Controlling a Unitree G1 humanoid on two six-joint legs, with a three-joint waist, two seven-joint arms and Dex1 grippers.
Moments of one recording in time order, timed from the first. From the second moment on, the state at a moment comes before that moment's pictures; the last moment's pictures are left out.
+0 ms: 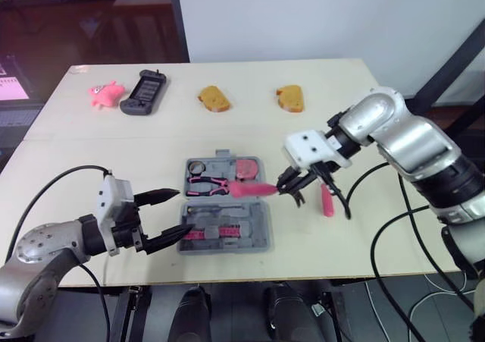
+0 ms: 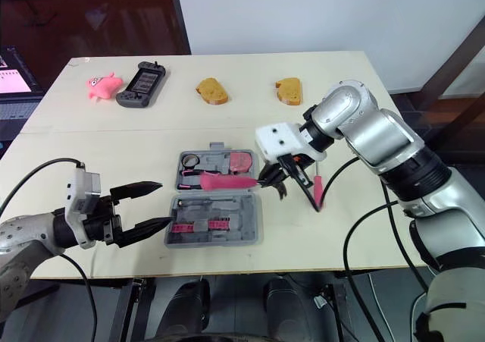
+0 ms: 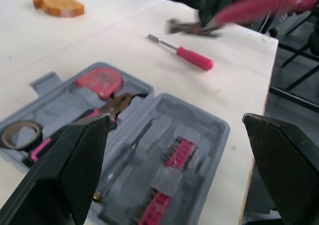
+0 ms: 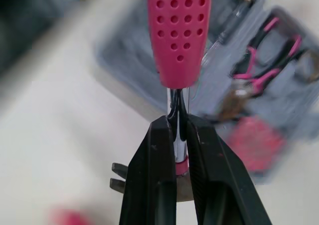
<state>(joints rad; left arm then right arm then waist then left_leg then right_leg) 0.16 0.77 0.29 -0.52 -0.73 0.47 -0.96 -1.06 -0.88 0.60 -0.01 0.27 0.34 1.55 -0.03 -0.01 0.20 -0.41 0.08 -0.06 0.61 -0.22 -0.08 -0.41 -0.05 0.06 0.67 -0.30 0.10</state>
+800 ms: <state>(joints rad) 0.12 0.80 0.33 -0.55 -0.78 0.52 -0.97 -0.55 -0.65 0.02 -0.26 0.74 1.61 0.40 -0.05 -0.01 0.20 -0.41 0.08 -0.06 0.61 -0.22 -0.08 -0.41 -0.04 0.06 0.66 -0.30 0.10</state>
